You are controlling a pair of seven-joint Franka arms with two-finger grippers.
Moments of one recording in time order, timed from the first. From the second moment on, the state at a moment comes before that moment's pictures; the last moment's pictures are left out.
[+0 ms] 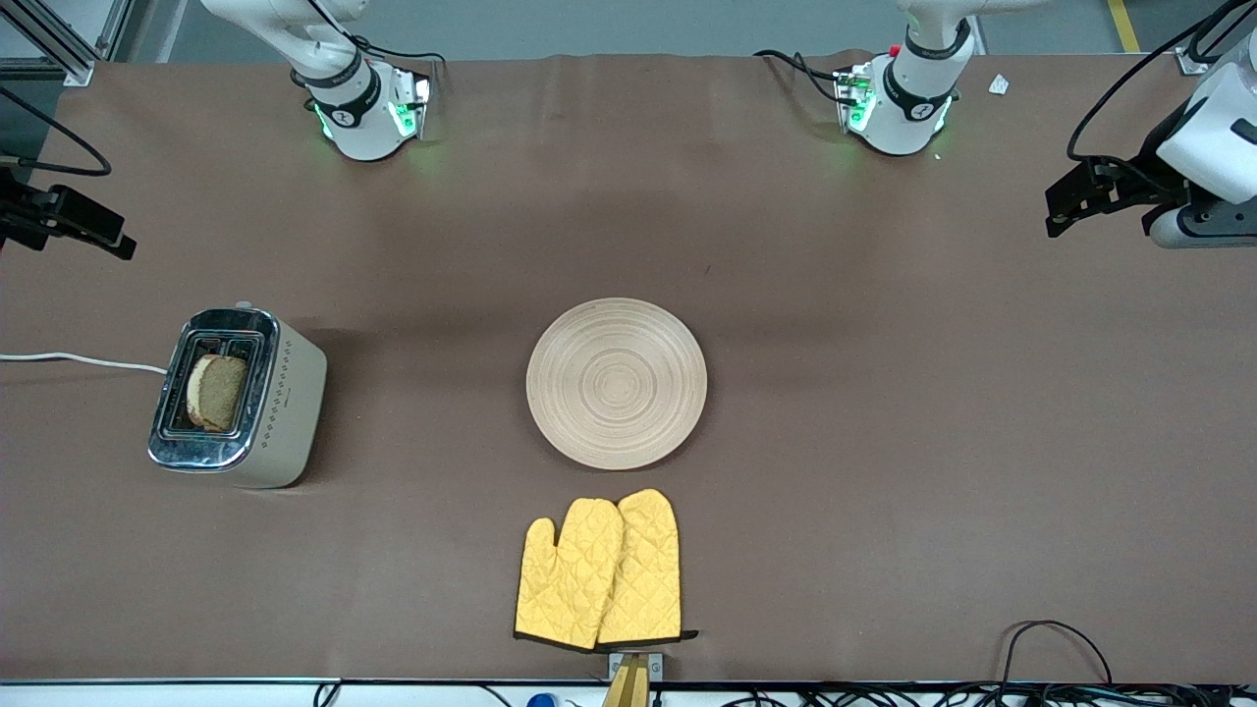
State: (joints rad) left arm 0.03 -0.01 -0.17 -1.49 0.04 1.45 -0.11; right arm -0.03 0.05 -0.01 -1.43 0.01 1.42 0.10
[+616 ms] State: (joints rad) left arm 0.03 -0.01 -0.17 -1.49 0.04 1.45 -0.11; right arm -0.05 0.38 -0.01 -1.46 0.01 1.65 0.07
